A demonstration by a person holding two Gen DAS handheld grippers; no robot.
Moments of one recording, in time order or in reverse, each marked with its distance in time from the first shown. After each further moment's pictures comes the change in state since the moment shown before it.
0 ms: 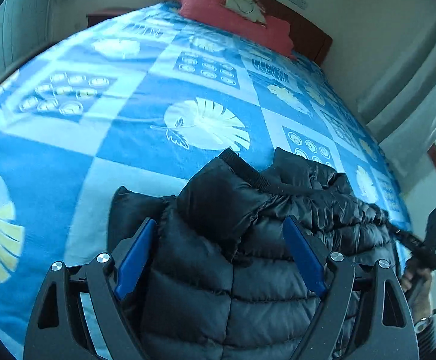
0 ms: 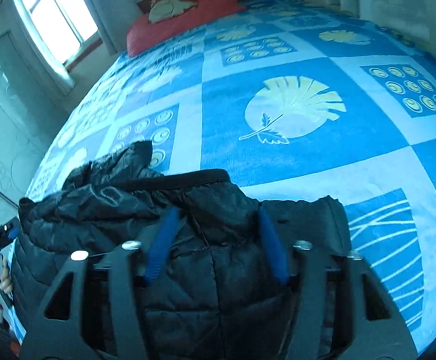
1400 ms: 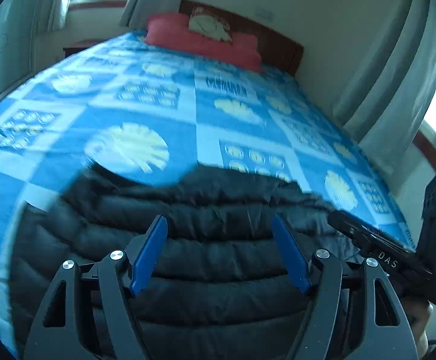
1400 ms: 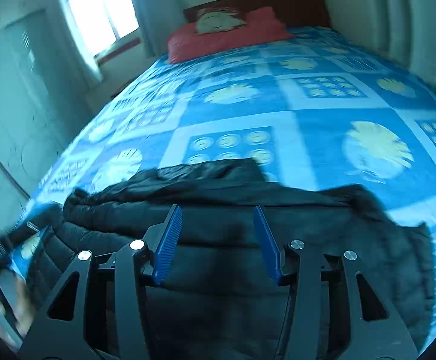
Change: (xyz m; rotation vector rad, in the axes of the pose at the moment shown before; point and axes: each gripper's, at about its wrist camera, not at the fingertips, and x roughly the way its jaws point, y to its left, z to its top) left arm 0.024 -0.122 -0.022 0.106 -0.122 -0.015; right arm 0.013 0.156 -0.009 -0.169 -0.124 0.027
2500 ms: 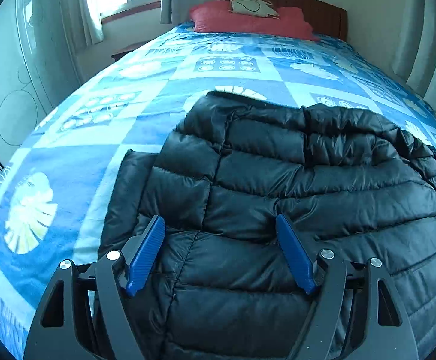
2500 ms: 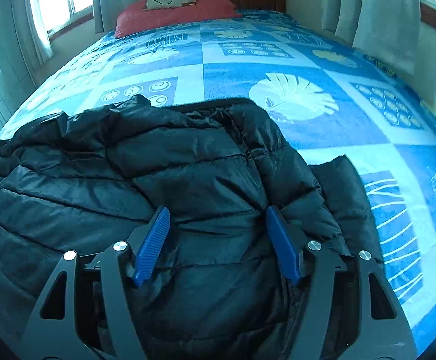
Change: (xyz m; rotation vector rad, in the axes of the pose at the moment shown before) left arm -0.027 0.061 -0.050 0.112 0.058 0.370; right arm -0.032 -0.091 -0.064 0.045 0.072 -0.256
